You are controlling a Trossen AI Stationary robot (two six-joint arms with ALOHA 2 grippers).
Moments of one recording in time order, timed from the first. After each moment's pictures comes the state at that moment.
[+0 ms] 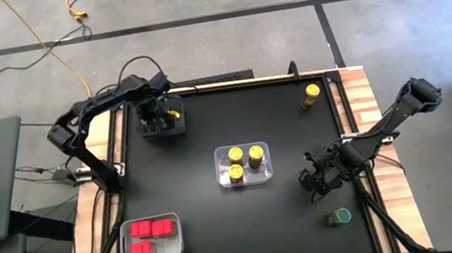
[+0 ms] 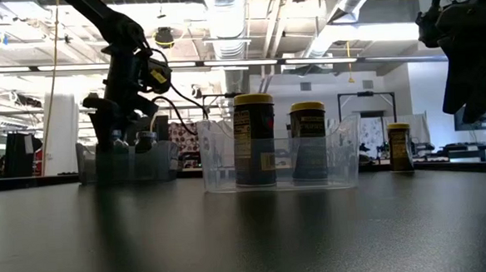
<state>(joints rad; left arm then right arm) 0.84 1.62 1.19 -1.16 -0.18 0.73 0.56 1.18 0.74 -0.95 0.44 1.43</state>
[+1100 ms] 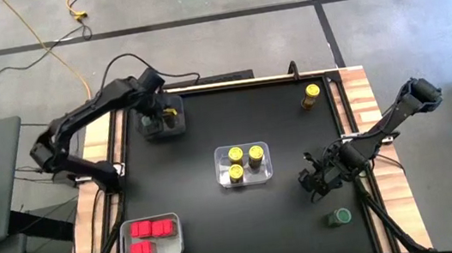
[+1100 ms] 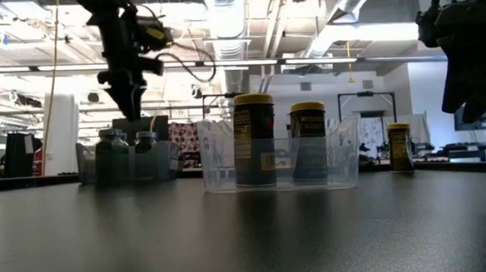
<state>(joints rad) 0.75 1.38 1.19 -1.00 -0.11 0.63 0.56 1.18 0.74 -0.94 0.45 1.43</state>
